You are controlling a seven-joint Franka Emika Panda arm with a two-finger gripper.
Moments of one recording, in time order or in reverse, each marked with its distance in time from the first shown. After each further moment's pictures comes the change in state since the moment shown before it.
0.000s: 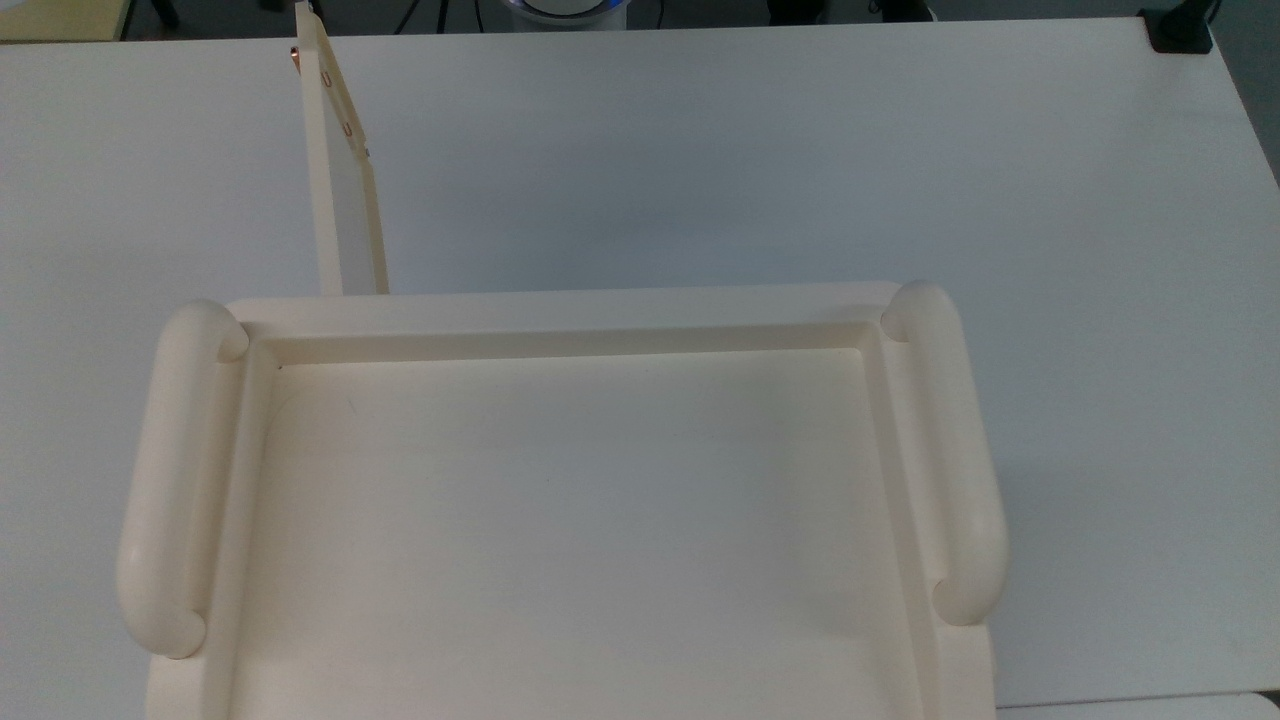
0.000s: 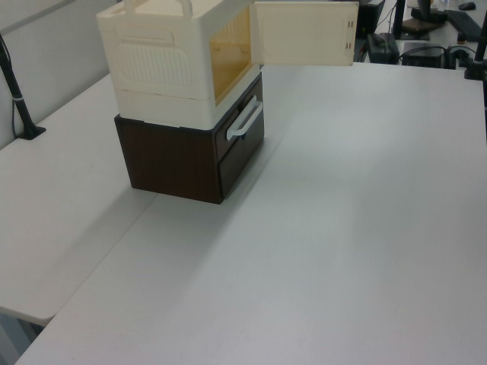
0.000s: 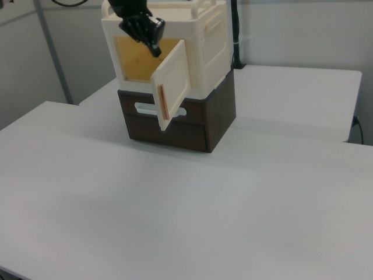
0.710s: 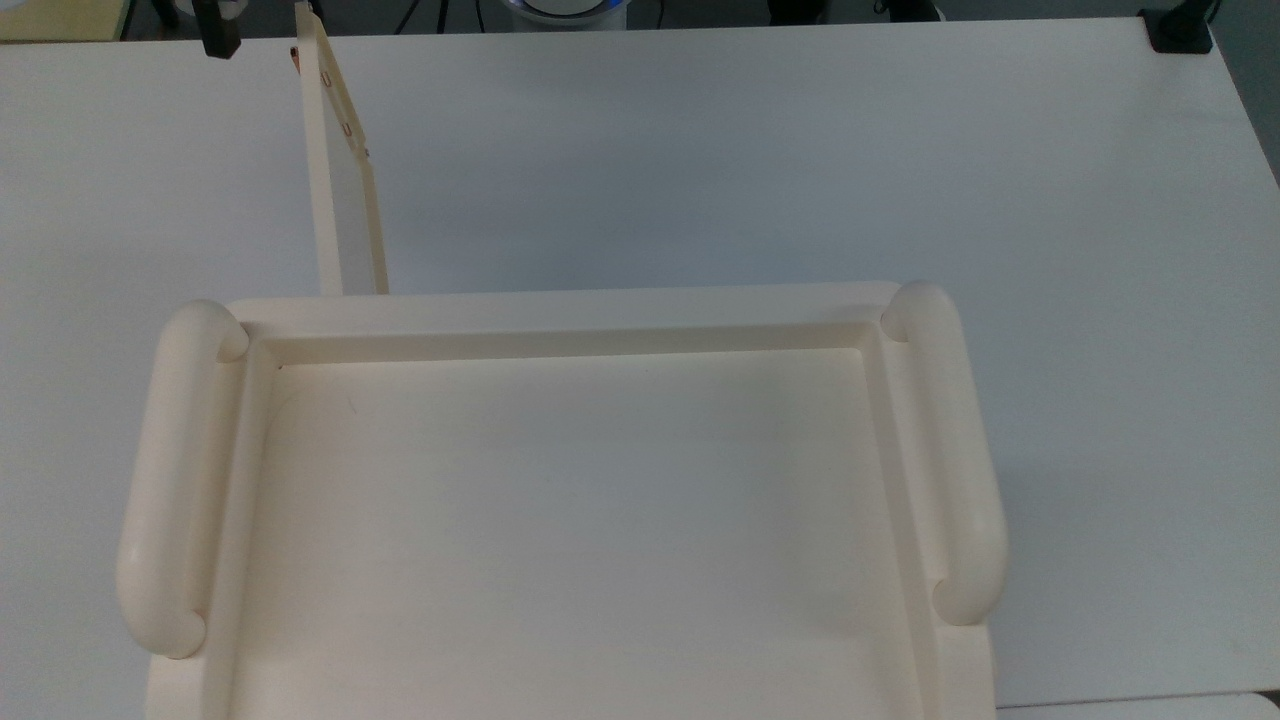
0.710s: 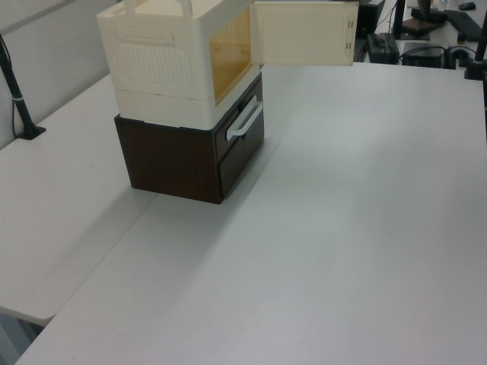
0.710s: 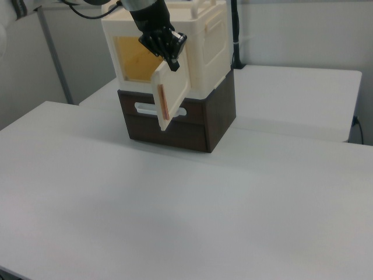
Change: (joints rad) arm -0.070 0.040 0.000 -0.023 0.035 0.020 -0.110
